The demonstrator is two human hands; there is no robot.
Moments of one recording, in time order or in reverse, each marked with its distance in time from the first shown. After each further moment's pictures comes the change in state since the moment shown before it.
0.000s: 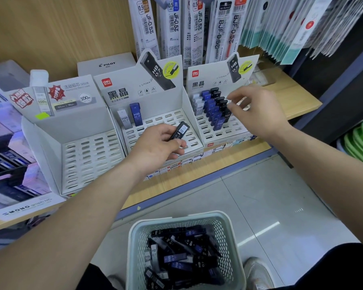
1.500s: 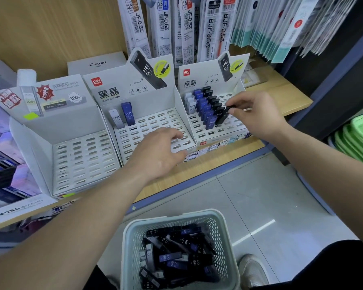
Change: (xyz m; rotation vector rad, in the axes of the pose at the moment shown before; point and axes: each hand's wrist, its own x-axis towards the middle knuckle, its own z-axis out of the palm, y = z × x) left_hand -0.002 0.001 0.016 0.816 0.044 0.203; right_hand -0.008 0.020 -0.008 0.190 -0.068 0.120
